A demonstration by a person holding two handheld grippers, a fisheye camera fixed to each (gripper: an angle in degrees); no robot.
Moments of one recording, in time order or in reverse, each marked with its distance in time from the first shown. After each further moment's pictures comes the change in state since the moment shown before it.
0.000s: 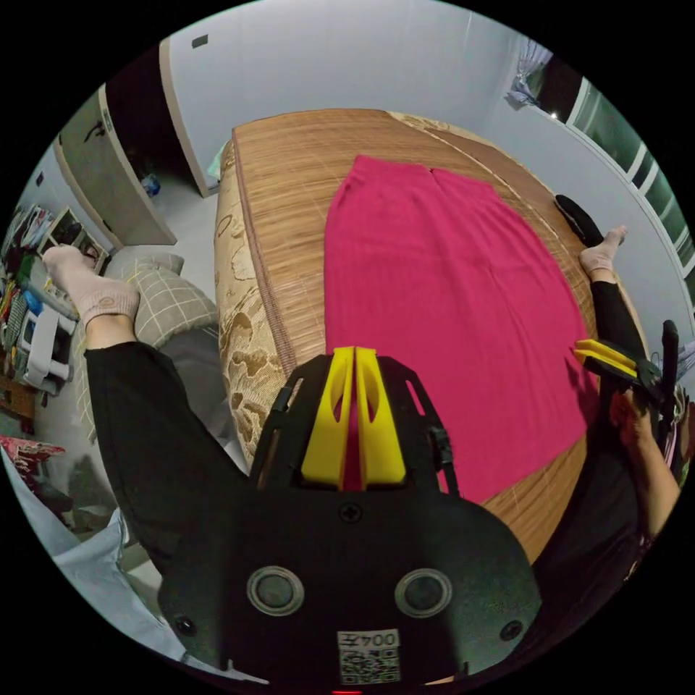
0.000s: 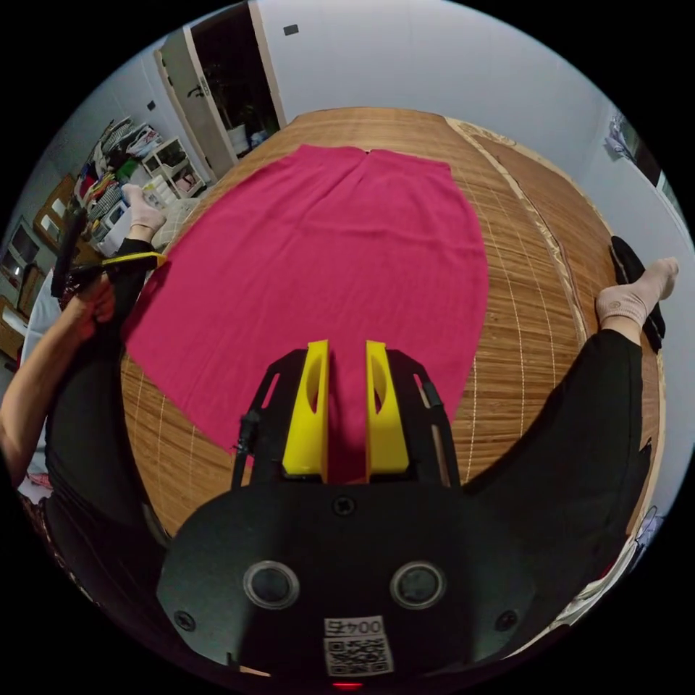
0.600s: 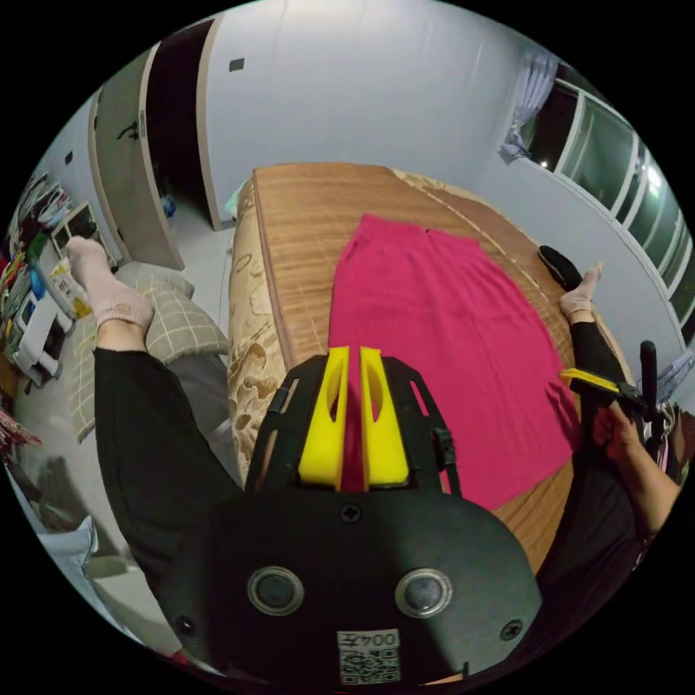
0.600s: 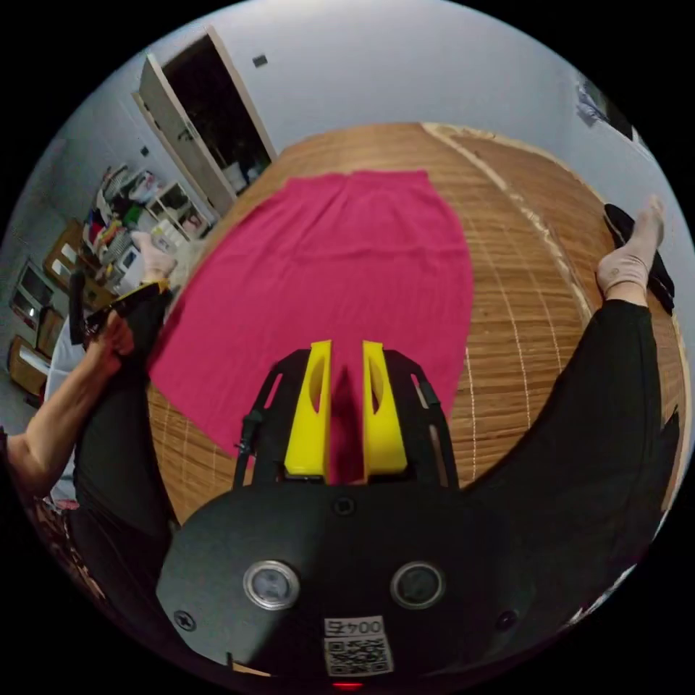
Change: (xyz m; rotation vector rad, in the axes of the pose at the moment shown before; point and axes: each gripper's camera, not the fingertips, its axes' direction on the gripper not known) left arm 0.012 0.023 -0.008 0.268 0.102 -0.011; right arm 0.120 -0.028 -0.034 0.146 -0.135 0.132
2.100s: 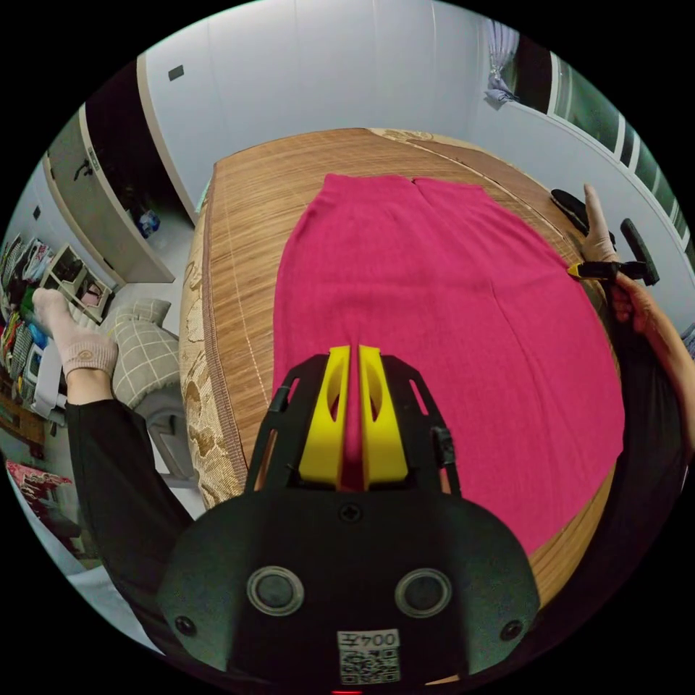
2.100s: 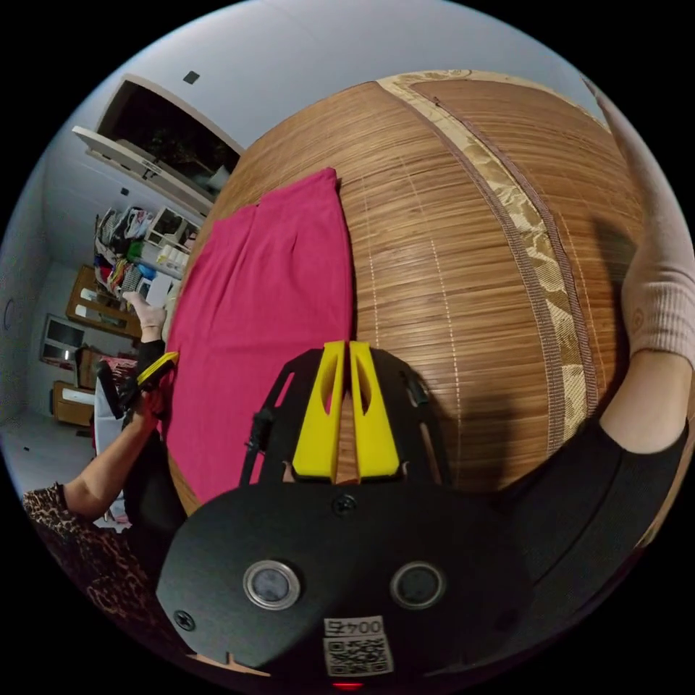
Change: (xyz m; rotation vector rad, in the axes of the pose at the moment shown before) left arm 0.066 -0.054 0.158 -0.140 -0.114 0.107; right arm 0.259 -0.242 0.030 -0.197 -0.160 0.112
